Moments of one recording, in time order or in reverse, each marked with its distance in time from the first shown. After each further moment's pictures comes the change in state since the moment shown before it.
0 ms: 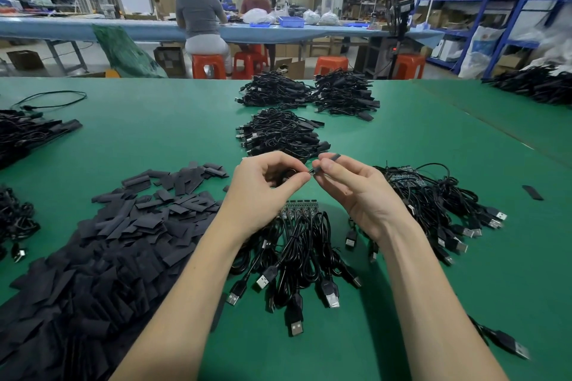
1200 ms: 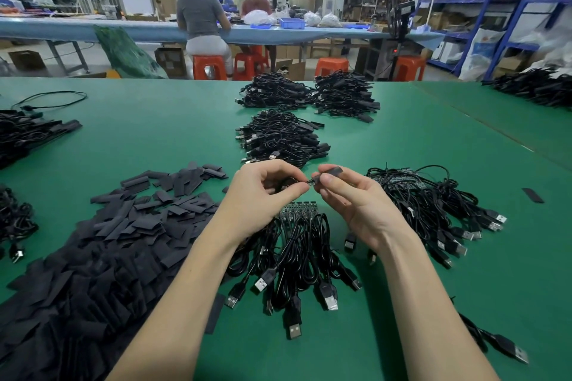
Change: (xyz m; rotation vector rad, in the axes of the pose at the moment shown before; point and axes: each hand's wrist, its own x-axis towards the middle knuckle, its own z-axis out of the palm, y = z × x) left_hand -0.002 -0.004 -0.004 0.037 -0.084 -0.043; right_hand -0.004 0.010 -0.011 -0.040 -0.021 0.015
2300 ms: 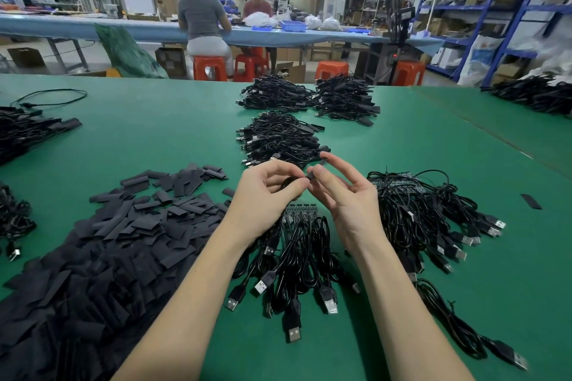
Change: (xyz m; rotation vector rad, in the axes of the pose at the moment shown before) left_hand 0.003 -0.002 0.012 -0.256 0.106 -0.119; right_hand 0.002 0.017 0.030 0.048 0.199 -0.231
